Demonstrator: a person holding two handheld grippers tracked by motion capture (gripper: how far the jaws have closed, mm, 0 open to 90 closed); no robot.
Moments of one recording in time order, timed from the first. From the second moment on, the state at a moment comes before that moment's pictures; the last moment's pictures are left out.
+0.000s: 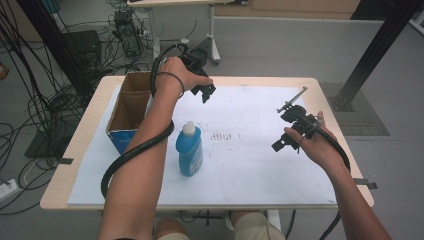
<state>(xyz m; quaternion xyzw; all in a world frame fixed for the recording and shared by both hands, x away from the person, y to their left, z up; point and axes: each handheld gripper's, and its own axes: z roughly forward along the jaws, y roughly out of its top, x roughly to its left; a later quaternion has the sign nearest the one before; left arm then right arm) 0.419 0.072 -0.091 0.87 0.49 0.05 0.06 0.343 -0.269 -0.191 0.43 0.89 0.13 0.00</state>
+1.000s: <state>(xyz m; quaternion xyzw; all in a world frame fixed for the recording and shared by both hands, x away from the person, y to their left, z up) 0.395 0.077 -0.075 0.87 0.49 0.04 0.06 0.339 -0.270 -0.187 0.43 0.89 0.13 0.01</state>
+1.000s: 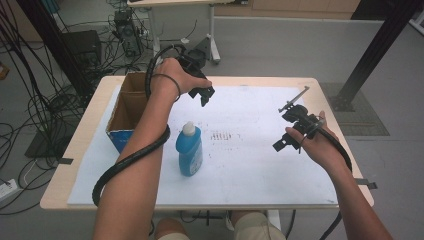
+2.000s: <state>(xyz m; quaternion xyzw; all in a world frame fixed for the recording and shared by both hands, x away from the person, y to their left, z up) 0.342 0.070 -0.062 0.88 0.46 0.04 0.06 0.333 -0.261 -0.183 0.42 0.90 0.13 0.01</state>
